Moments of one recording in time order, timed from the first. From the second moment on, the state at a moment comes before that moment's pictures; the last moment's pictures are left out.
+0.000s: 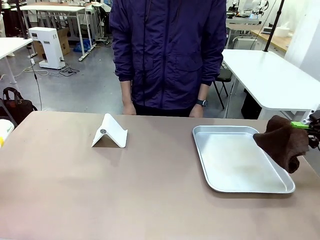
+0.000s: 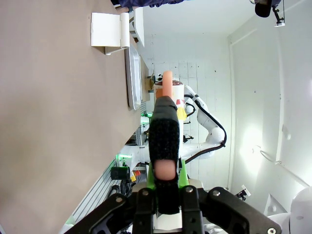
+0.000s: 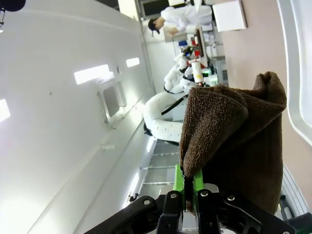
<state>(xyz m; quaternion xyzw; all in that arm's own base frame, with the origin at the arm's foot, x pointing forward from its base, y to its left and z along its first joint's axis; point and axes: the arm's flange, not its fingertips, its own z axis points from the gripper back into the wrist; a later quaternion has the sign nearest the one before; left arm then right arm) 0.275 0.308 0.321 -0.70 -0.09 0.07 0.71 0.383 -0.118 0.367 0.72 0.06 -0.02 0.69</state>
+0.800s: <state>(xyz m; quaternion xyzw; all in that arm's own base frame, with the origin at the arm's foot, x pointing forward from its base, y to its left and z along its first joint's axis) 0.275 0.308 0.321 -0.70 -0.09 0.07 0.71 0.383 -0.115 0.367 0.72 0.06 -0.01 0.69</state>
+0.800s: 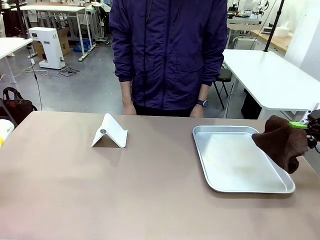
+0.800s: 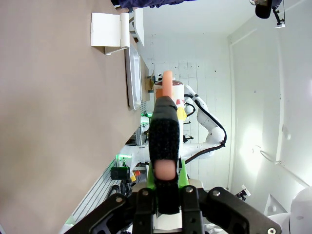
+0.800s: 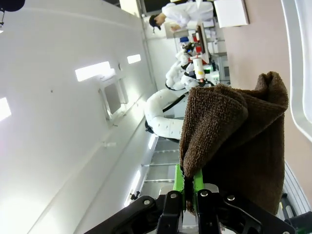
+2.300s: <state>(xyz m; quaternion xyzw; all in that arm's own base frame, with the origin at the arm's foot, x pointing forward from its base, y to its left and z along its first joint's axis) 0.327 0.082 0.501 -0.55 -0.11 0.03 0.83 0.444 0.141 0.431 0.61 -0.01 0.01 0.79</state>
